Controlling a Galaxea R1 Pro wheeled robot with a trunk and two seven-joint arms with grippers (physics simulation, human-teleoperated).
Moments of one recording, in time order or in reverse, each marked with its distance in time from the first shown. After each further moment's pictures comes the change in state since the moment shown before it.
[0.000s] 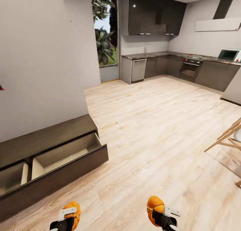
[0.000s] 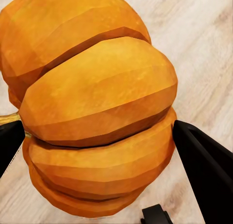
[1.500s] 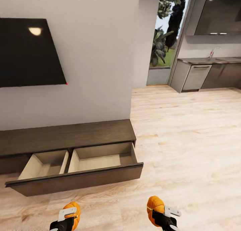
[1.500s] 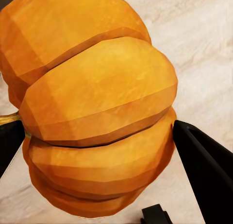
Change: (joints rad) left arm 0.000 0.000 0.000 0.000 0.000 0.000 0.000; right arm 0.001 0.000 0.000 0.000 0.001 0.000 0.000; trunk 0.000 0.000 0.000
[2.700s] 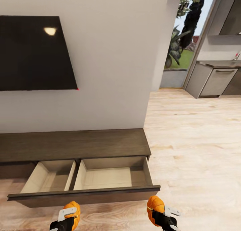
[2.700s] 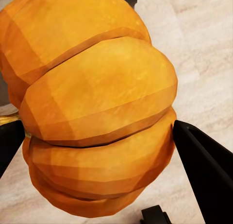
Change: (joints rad) left arm 0.000 0.000 0.000 0.000 -0.001 -0.001 0.001; right arm 0.000 -0.002 0.000 -0.002 0.003 0.000 0.002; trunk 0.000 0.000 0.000
